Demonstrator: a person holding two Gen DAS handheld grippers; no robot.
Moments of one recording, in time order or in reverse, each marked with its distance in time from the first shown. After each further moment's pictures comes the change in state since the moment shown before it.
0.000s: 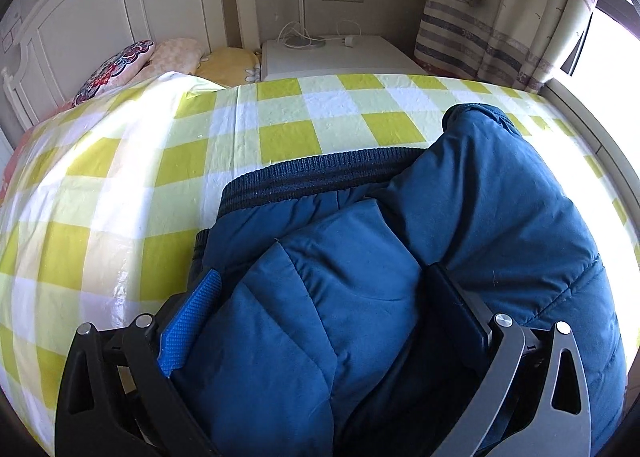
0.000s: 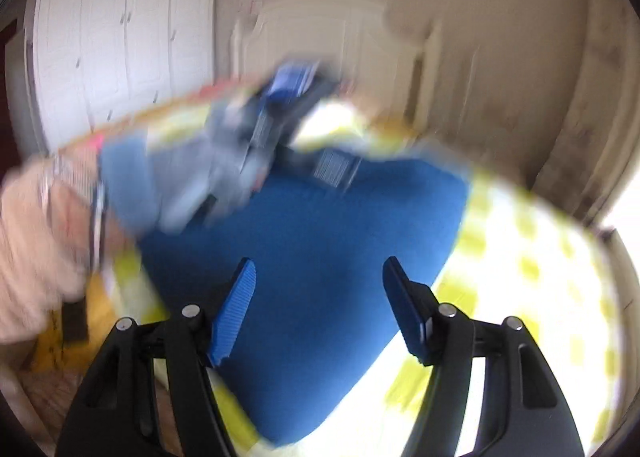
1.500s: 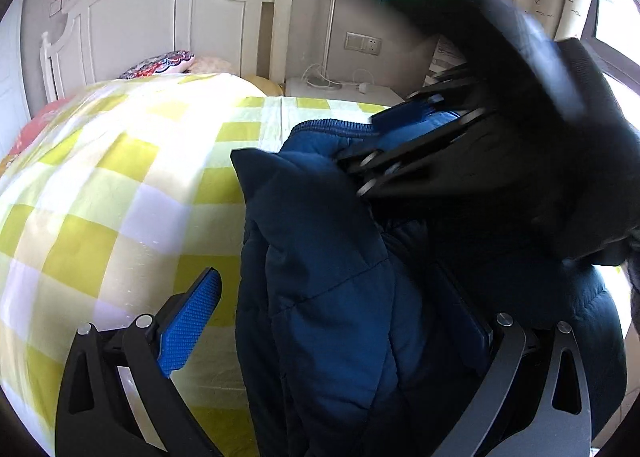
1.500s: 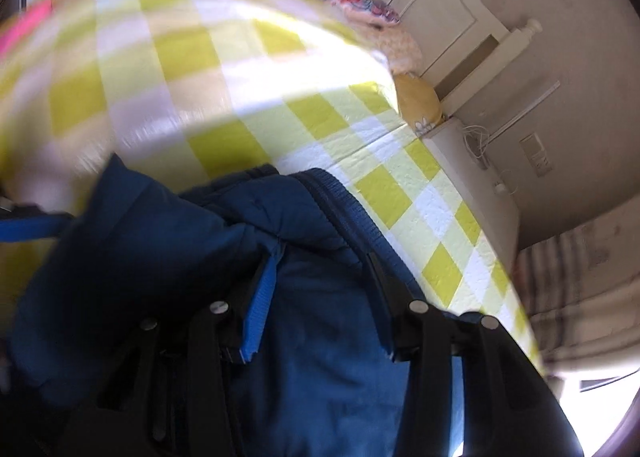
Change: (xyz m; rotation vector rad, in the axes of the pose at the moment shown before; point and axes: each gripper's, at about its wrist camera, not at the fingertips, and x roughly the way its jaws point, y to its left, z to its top) left arm -0.070 0.034 -0.106 -0.118 -0.211 -0.018; right arm 0.209 0.001 0.179 -0.316 0.279 -0.148
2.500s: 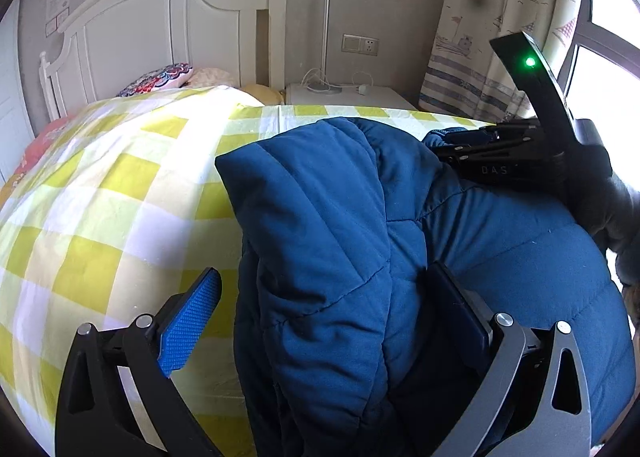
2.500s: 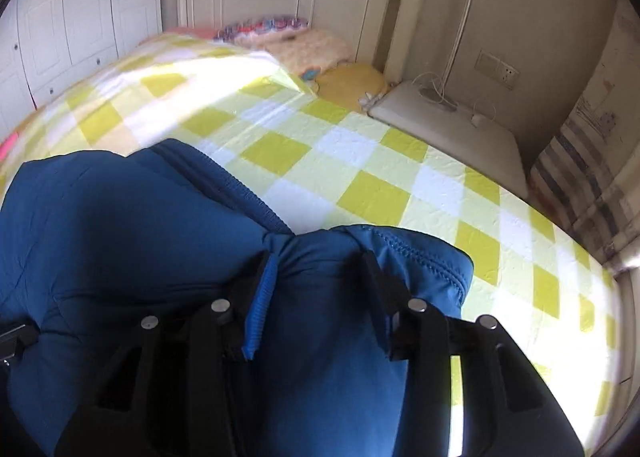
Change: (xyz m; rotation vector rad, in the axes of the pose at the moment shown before) left arm 0.001 -0.012 0.008 0.044 -0.003 0.028; right arm 0.018 -0.097 -0.086 0.332 -0.084 0.042
